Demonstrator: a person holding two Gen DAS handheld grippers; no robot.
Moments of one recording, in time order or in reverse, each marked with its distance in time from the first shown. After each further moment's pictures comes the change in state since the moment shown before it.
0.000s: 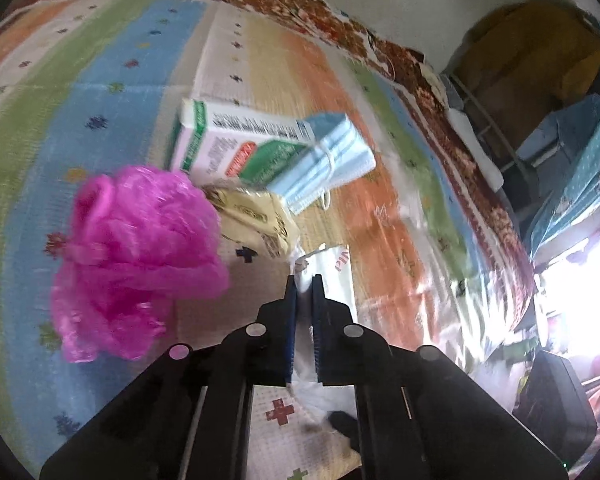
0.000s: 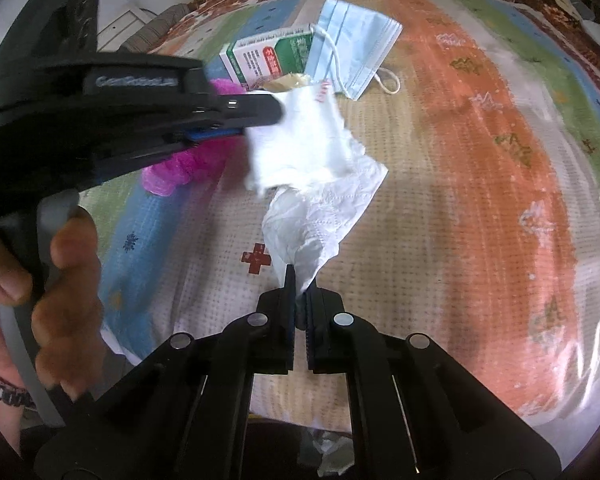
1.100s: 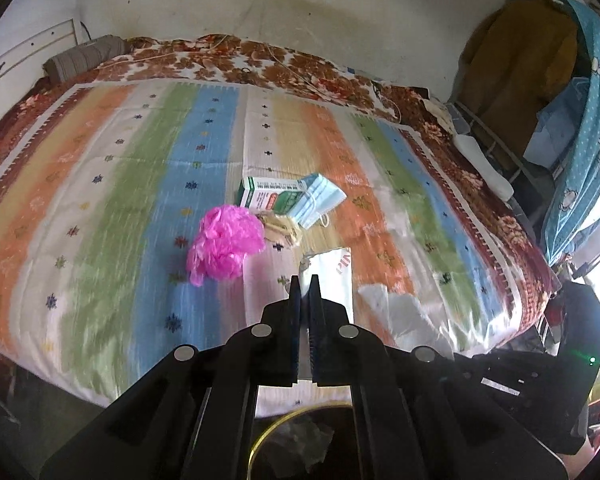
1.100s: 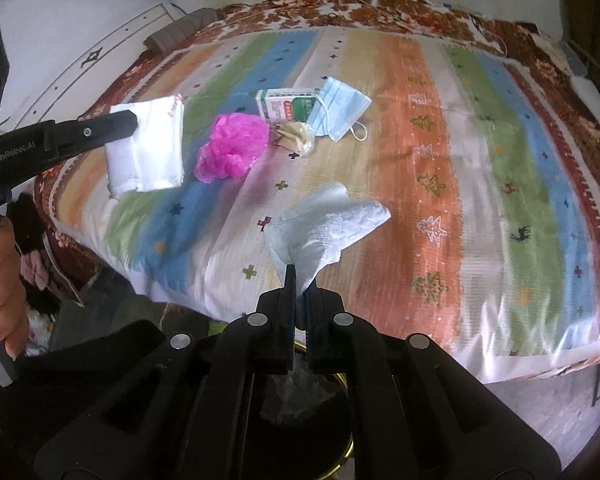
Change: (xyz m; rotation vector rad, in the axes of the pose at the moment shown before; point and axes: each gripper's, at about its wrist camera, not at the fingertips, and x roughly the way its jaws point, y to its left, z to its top) left arm -0.163 -0.074 -0.064 0.096 -0.173 0.220; right arm -0.138 0.007 -0.024 -0.158 -0.037 -0.056
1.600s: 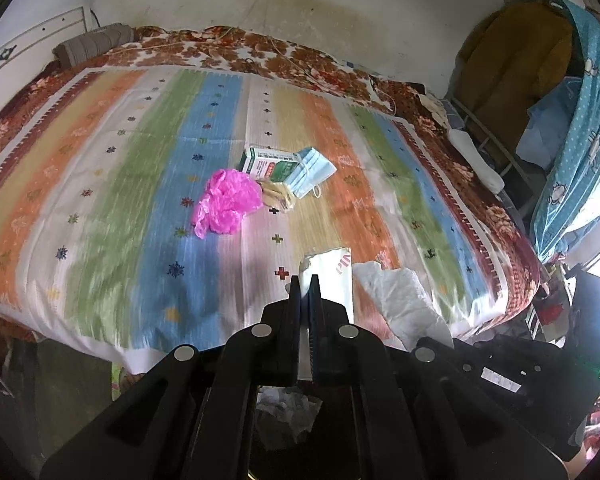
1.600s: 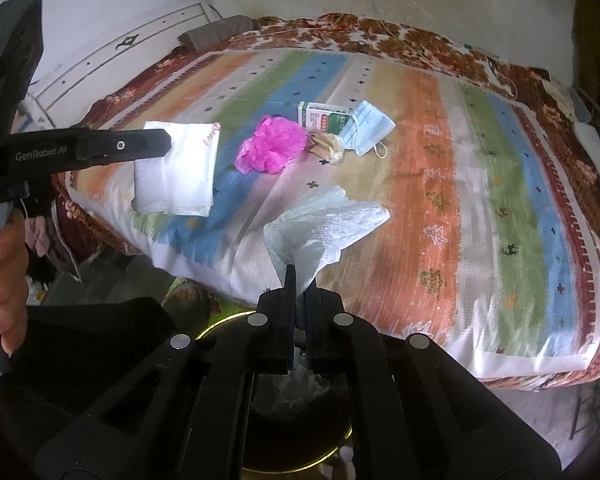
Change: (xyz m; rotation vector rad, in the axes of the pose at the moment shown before) left arm -0.040 -0.007 -0.045 -0.023 0.013 -0.005; right arm -0.042 0.038 -0.038 -0.130 -0.074 -0.020
